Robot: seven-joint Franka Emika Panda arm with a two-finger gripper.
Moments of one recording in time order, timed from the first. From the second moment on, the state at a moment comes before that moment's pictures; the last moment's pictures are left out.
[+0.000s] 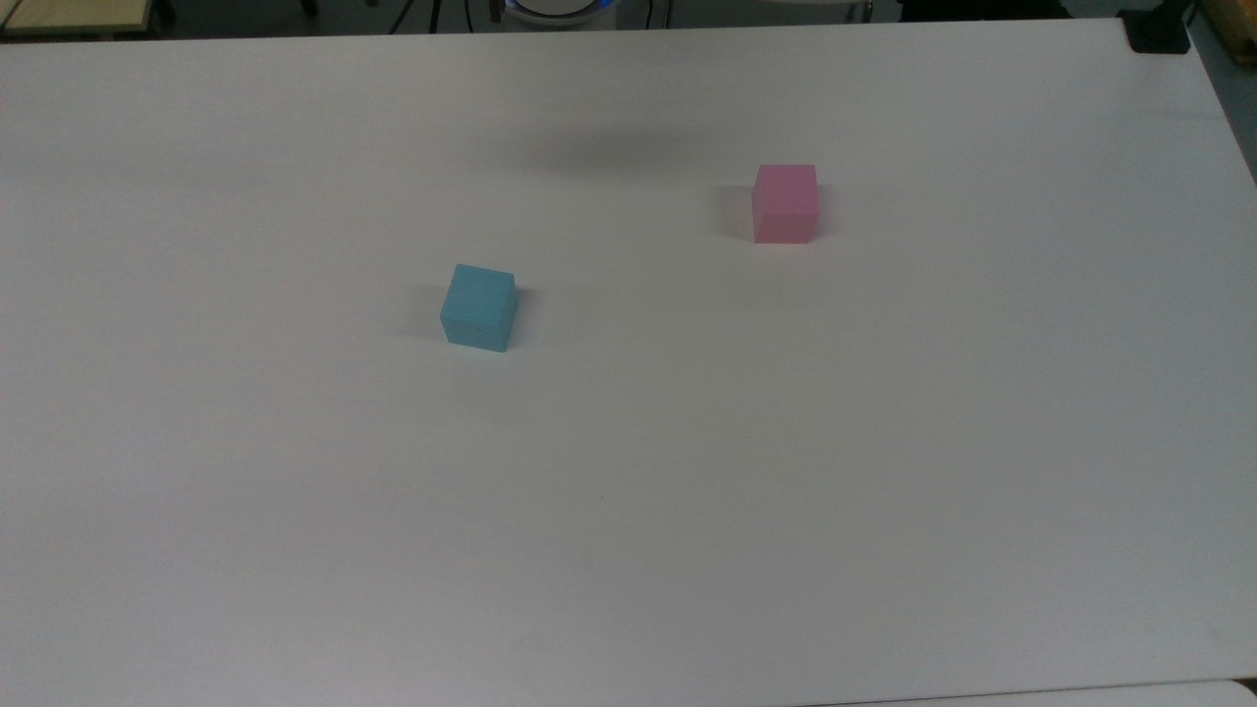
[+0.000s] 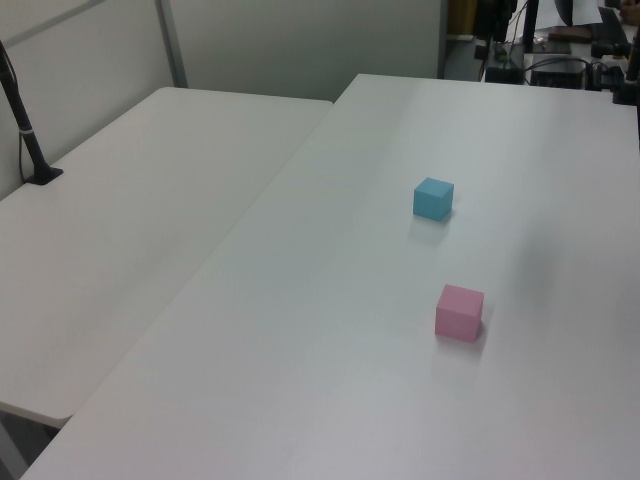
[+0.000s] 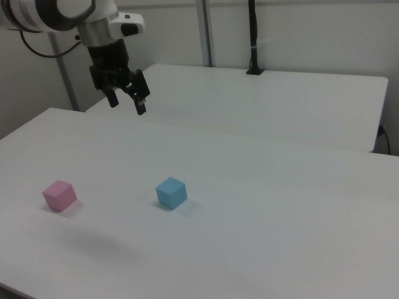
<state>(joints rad) 0.03 -0.08 -0.08 -1.64 -0.04 1.65 0.07</state>
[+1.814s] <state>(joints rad) 0.02 -0.05 -0.07 -1.63 -0.05 1.66 0.03</state>
